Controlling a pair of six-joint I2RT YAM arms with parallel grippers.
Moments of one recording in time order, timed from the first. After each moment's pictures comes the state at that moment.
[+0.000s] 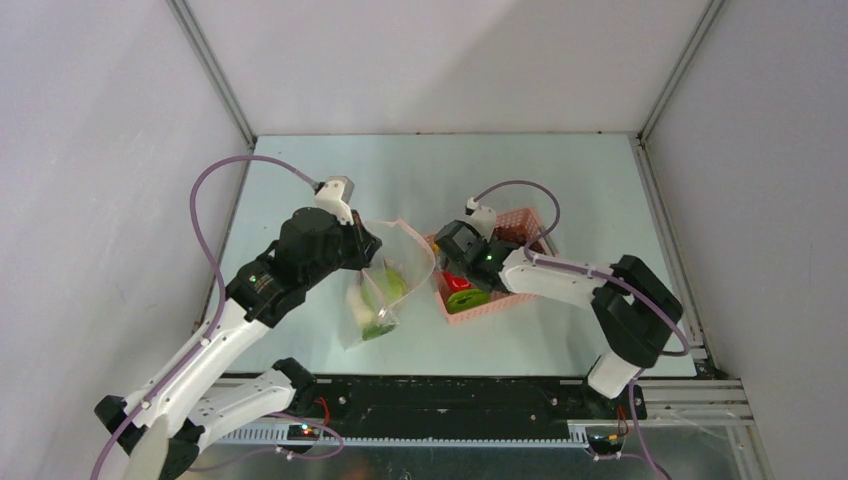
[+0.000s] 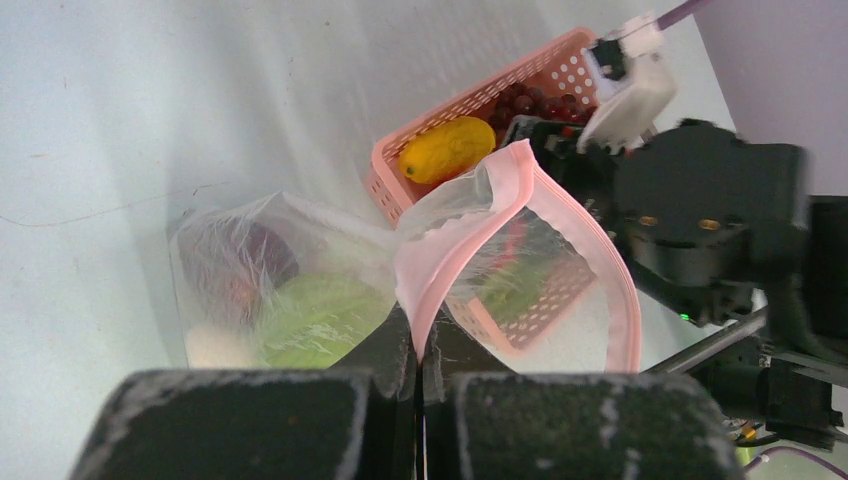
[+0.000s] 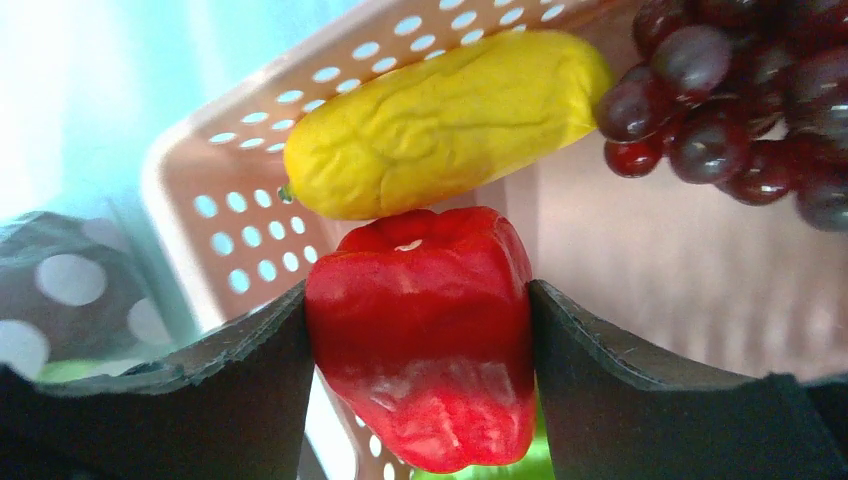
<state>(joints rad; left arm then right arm) -0.65 0.88 1.01 -0.59 -0.12 -0.48 0.89 1.69 1.06 -0.29 0.47 0.94</state>
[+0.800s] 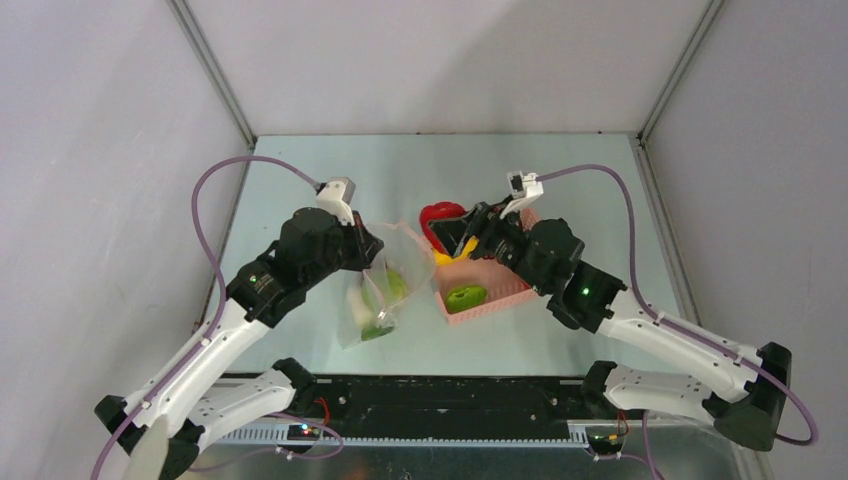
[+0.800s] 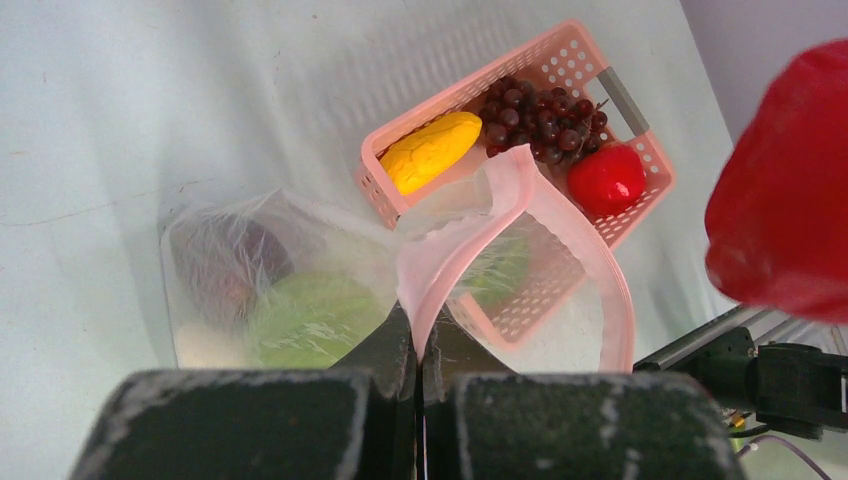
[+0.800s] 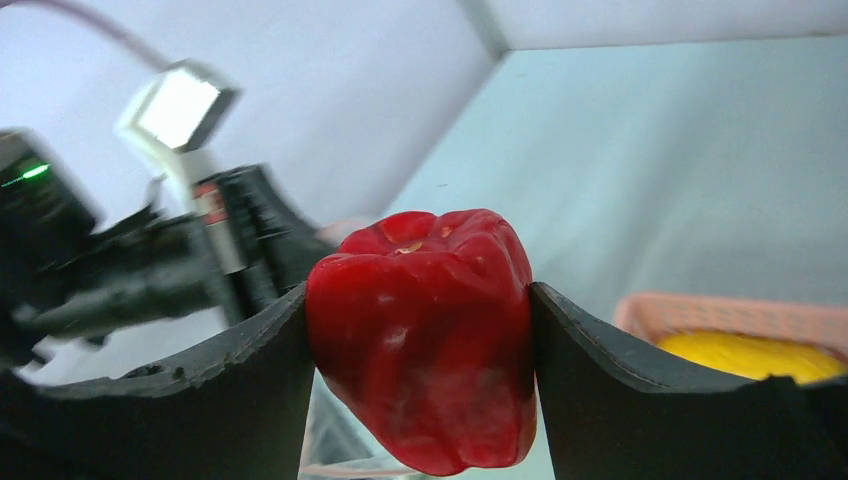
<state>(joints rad) -0.65 0.88 1.01 -0.59 -0.09 -0.49 0.96 1.02 0.95 0.08 0.26 0.59</state>
